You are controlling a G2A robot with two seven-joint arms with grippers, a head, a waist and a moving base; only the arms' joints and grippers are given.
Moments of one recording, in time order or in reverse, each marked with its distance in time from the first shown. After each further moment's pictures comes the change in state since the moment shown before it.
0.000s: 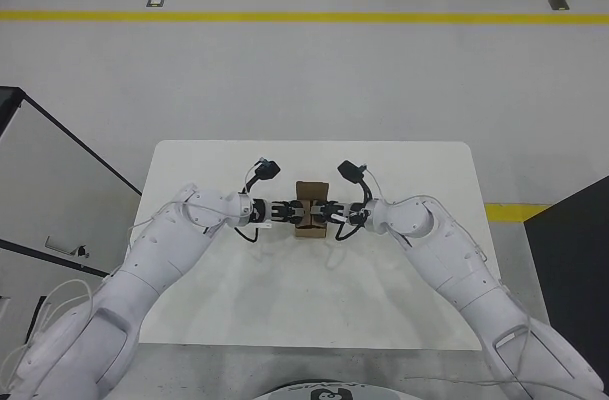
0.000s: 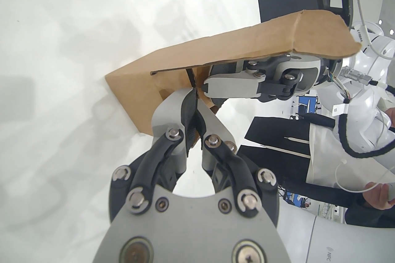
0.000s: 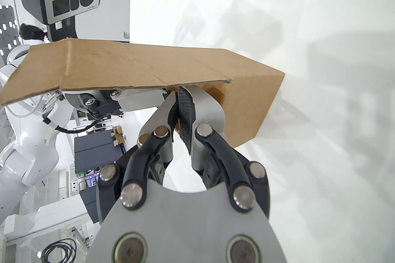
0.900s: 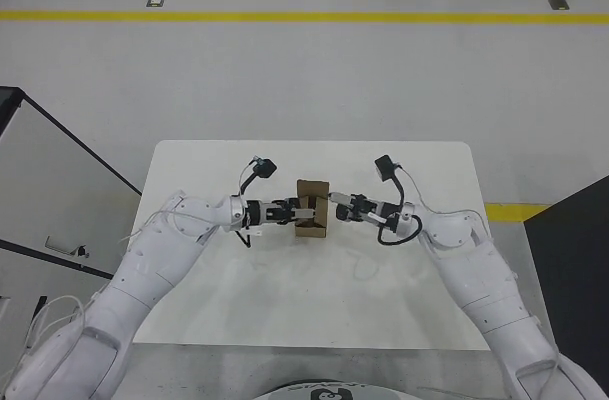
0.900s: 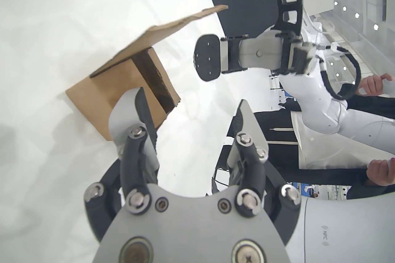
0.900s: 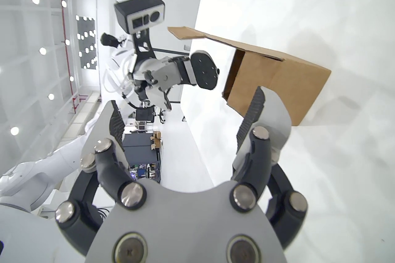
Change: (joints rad) left arm 0.125 0.048 -0.135 -0.167 -0.056 -0.150 -0.025; right arm -0.199 0.071 0.270 -0.187 0.268 -0.191 0.100
